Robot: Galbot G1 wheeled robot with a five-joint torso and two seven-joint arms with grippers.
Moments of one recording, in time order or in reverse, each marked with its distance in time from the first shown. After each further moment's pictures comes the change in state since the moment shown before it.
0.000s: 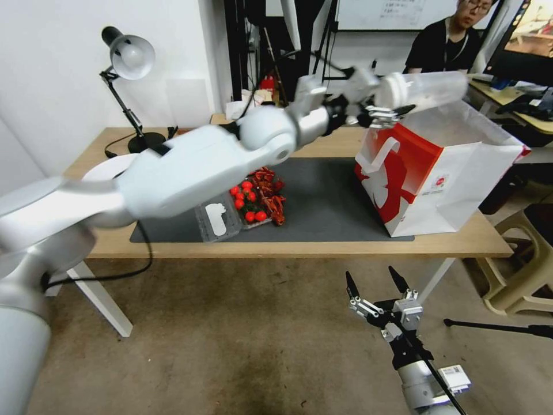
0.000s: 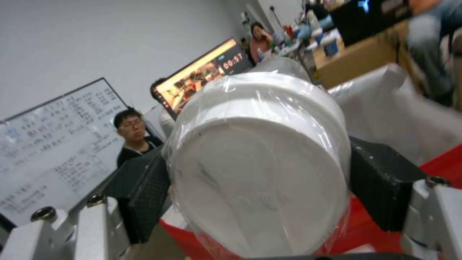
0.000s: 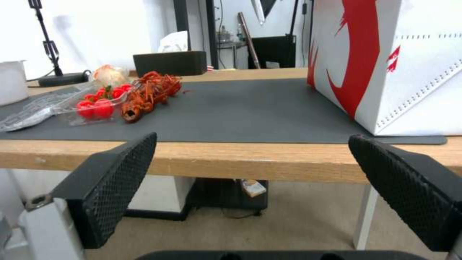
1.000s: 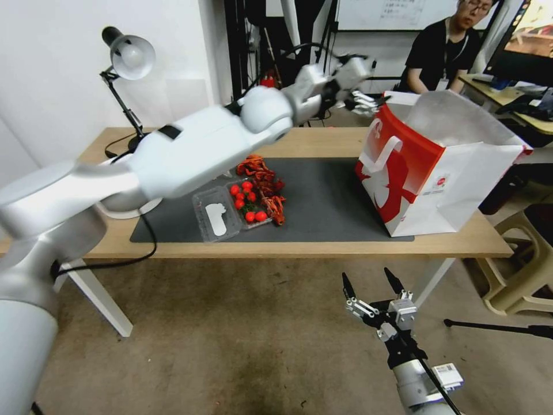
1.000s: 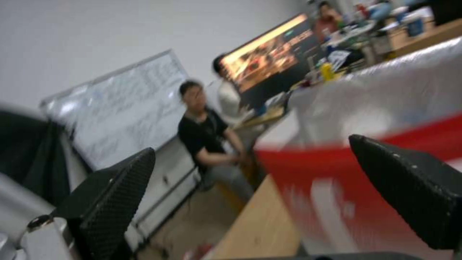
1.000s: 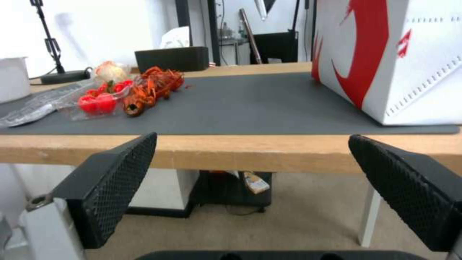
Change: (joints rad) left arm 0.150 0.176 -0.133 -0.131 0.042 0.065 -0.169; right arm 0.014 0.000 -0.017 -0.023 0.007 0.001 -0.003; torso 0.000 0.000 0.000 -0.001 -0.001
